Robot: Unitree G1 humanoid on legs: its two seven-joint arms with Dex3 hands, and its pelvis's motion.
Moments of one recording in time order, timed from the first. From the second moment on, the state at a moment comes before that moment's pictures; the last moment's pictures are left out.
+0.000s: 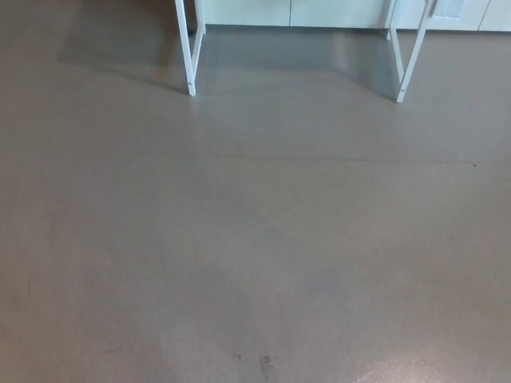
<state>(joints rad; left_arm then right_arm) 0.23 0.53 -0.02 1.26 0.22 -0.30 -0.04 0.21 -0.52 0.03 1.19 -0.20 -0.16 0.01</state>
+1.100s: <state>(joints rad) 0.21 0.56 -0.11 1.30 0.25 -0.35 0.01 0.18 -0.51 0.02 1.29 -0.20 -0.22 0.05</state>
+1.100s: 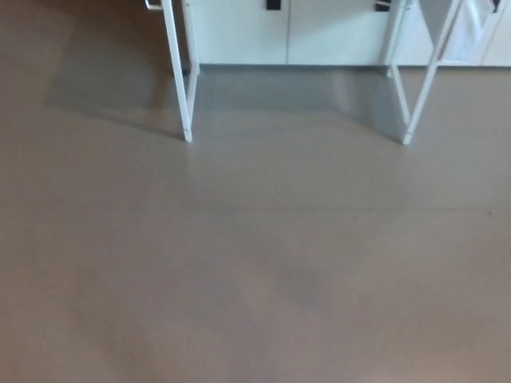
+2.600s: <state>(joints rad) 0.23 0.52 -0.08 1.30 0.26 -0.37 0.03 0.16 -0.49 0.07 1.29 -0.21 -0.23 0.04</state>
